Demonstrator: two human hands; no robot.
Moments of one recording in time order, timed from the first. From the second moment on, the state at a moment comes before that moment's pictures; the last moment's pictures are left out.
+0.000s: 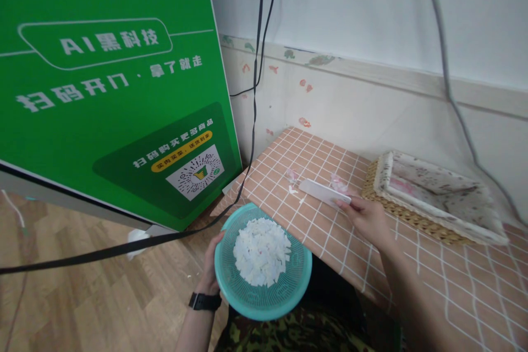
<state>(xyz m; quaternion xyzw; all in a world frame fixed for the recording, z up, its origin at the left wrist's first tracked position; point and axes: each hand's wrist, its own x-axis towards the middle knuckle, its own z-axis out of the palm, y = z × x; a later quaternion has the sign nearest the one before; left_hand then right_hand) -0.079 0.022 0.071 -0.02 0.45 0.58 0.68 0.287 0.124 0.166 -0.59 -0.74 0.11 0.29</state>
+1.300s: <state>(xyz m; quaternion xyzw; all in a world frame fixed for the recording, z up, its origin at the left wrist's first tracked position) -0.077 0.022 0.074 -0.02 0.45 0.59 0.67 0.288 0.132 0.203 -0.54 -0.80 0.16 0.22</state>
